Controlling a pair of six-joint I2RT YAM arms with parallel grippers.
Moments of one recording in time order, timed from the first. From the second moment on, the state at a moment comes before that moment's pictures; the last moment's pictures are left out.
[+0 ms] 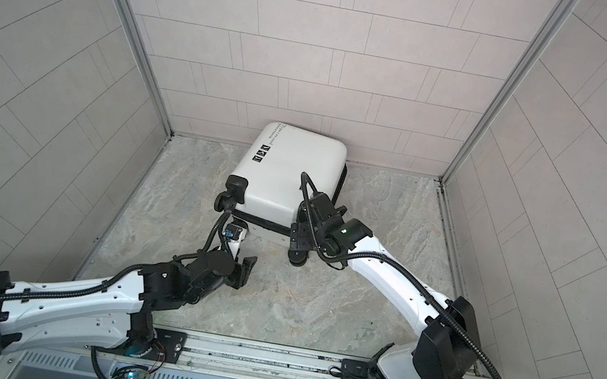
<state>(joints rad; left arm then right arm) -1.06 0.95 0.45 -0.12 -0.52 -0.55 0.69 1.45 1.21 -0.72 0.07 0.53</state>
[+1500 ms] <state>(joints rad) -1.18 1.83 0.48 1.21 -0.64 -0.36 0.76 1.51 1.35 -0.82 0.23 0.69</state>
